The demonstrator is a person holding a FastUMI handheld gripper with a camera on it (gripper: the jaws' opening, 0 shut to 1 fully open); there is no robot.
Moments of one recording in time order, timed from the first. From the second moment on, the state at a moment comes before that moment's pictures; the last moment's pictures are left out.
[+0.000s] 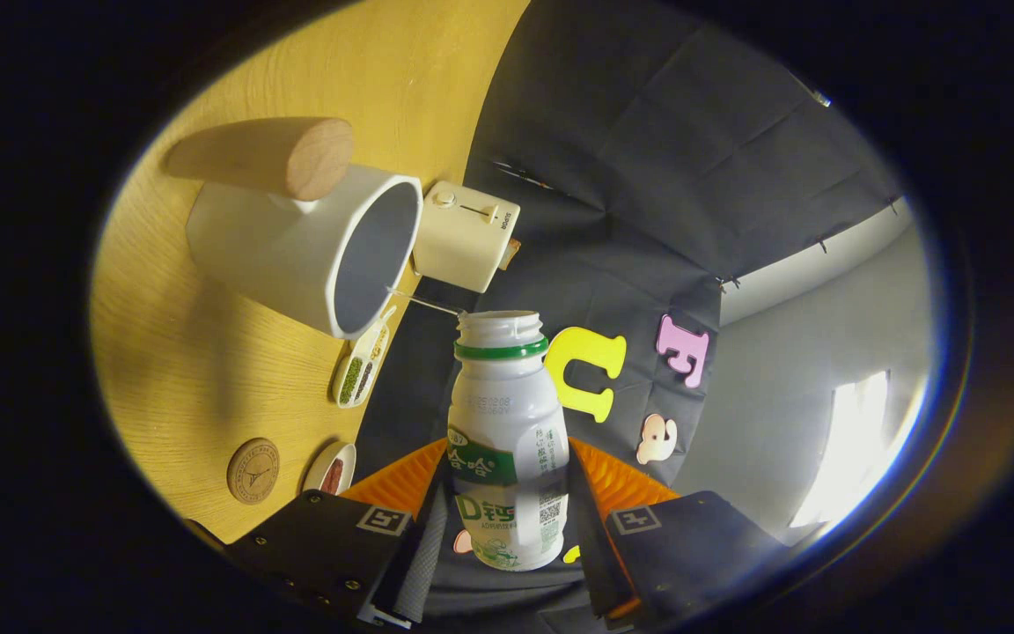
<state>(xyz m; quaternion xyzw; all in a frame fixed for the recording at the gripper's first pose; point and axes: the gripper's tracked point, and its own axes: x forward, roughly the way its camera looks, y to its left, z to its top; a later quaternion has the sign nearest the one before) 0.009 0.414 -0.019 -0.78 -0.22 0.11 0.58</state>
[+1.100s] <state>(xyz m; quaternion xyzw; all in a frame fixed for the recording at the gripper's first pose) -0.001 0.424 -0.017 -0.80 -0.26 0.11 0.53</state>
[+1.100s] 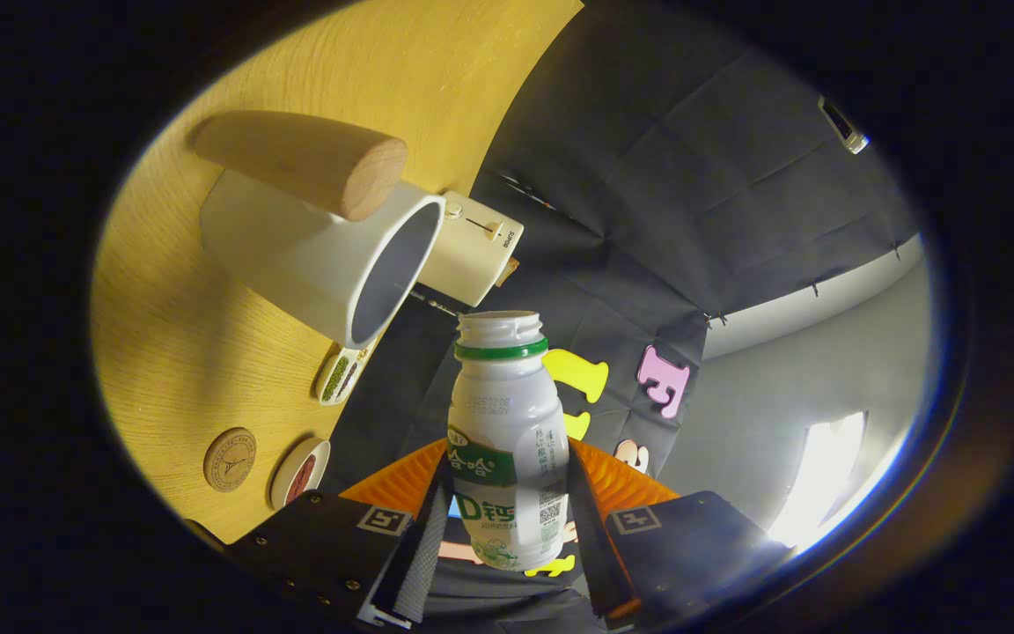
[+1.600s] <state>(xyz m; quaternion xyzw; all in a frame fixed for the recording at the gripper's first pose) -0.005 0.426 -0.015 -0.80 -0.27 0.11 0.52</state>
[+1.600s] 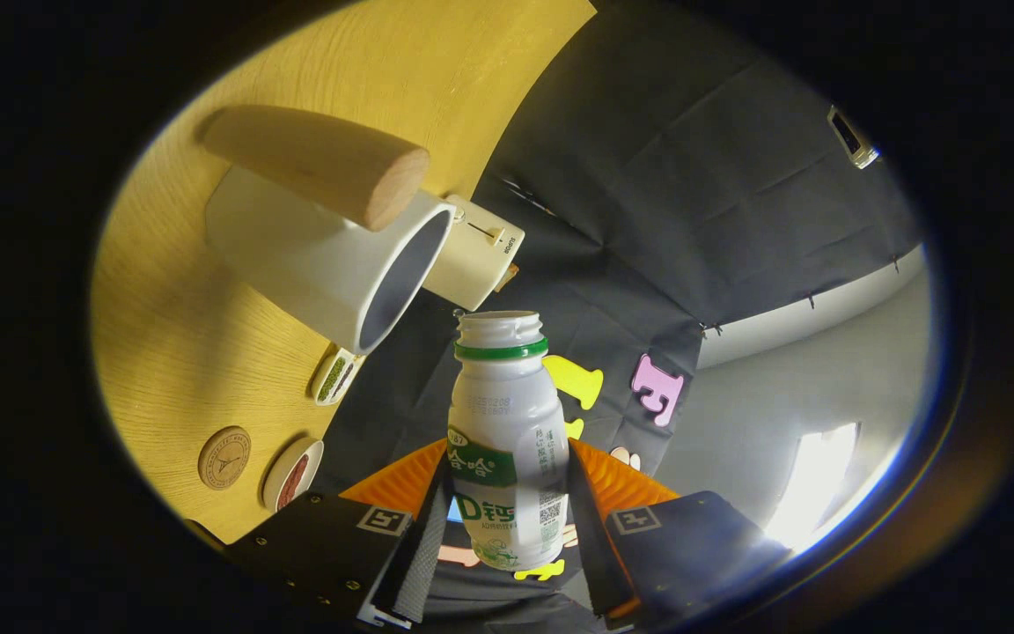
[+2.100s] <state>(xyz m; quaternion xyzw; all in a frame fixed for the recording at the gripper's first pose) 0.006 0.411 -0.027 -0.73 -0.21 0.14 0.64</state>
